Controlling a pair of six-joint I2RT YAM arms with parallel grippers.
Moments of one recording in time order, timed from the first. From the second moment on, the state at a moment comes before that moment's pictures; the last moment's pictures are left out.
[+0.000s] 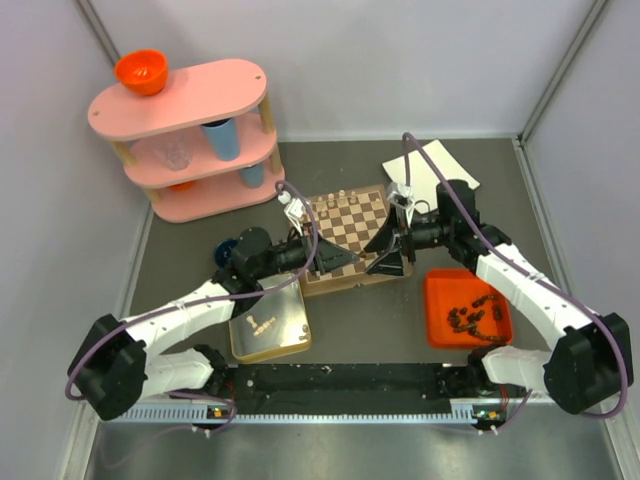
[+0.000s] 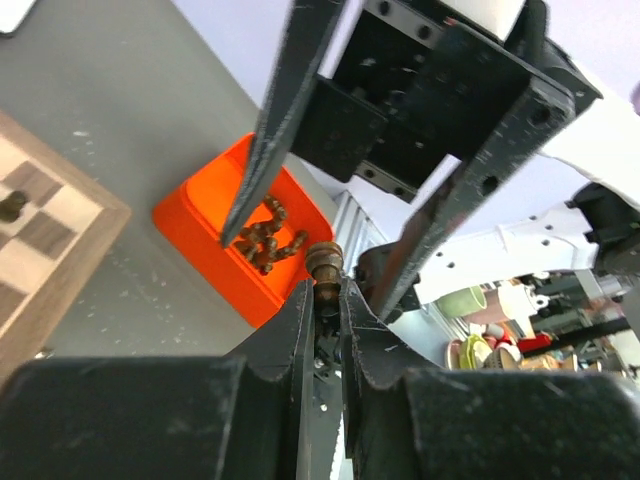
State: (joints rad) left arm -0.72 1.16 0.60 0.64 0.54 -0.90; right arm 0.41 1.20 0.90 -0.18 -1.15 -0.03
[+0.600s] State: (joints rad) left arm -0.65 1.34 1.10 -0.25 0.52 -0.59; right arm -0.06 1.08 0.89 -0.37 -0.96 -0.26
